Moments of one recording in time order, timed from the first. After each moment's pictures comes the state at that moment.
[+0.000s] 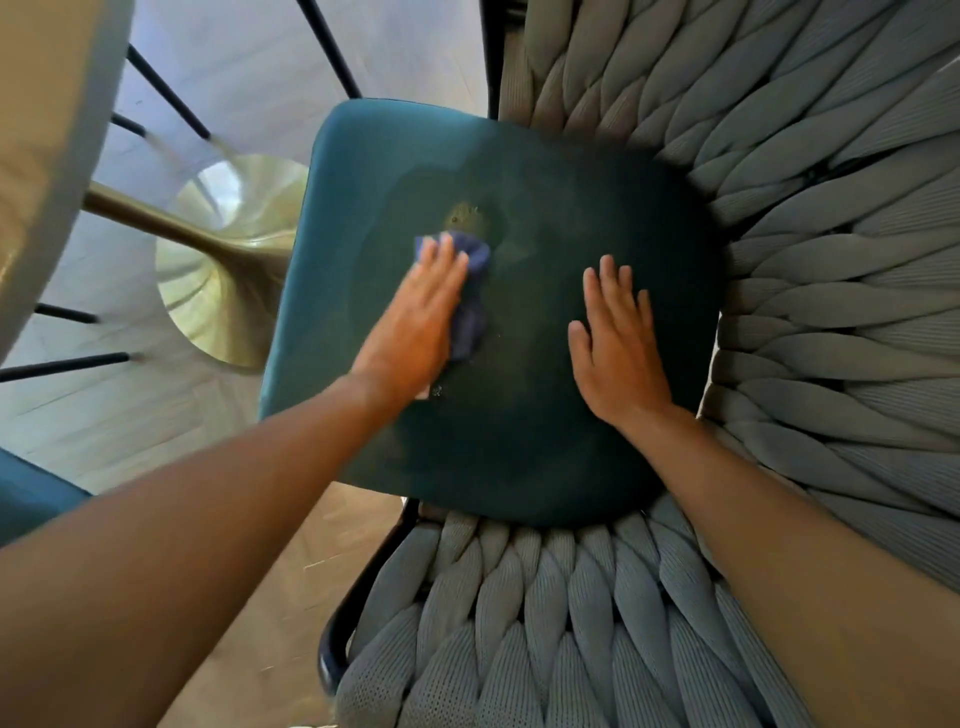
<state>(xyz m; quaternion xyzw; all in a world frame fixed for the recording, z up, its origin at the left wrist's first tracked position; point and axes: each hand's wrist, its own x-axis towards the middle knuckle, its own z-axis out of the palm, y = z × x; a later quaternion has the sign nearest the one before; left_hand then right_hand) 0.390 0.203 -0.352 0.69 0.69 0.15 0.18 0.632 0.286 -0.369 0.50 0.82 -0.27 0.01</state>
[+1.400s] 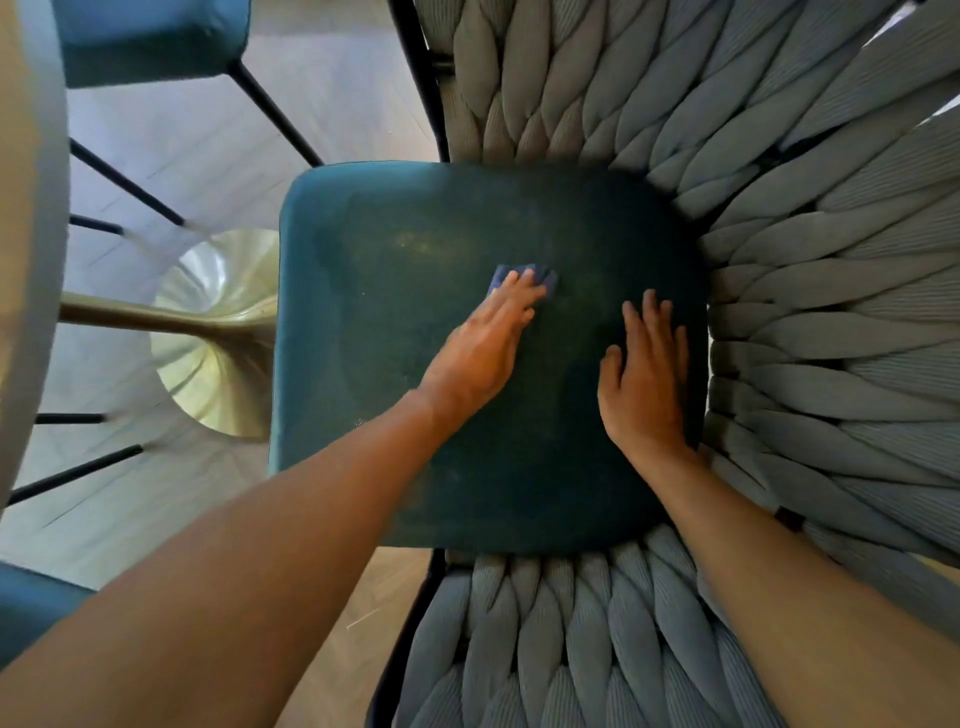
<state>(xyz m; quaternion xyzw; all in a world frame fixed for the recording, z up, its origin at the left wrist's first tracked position) 0.444 0.268 -0.360 0.68 0.62 0.24 0.32 0.651 0.268 -0.385 0.66 0.71 -0.22 -0.09</state>
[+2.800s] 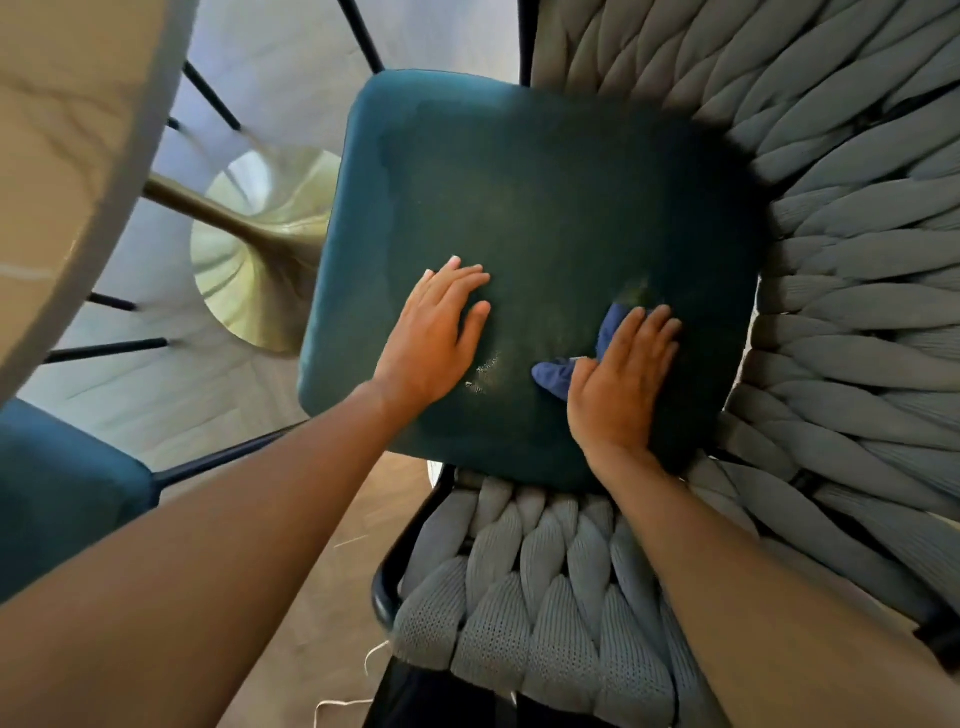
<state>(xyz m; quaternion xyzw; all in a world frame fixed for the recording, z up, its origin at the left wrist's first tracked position) 0.394 0.157 -0.342 0.60 0.74 0.20 0.24 0.608 0.185 -0.380 0.66 0.73 -0.20 -0.03</state>
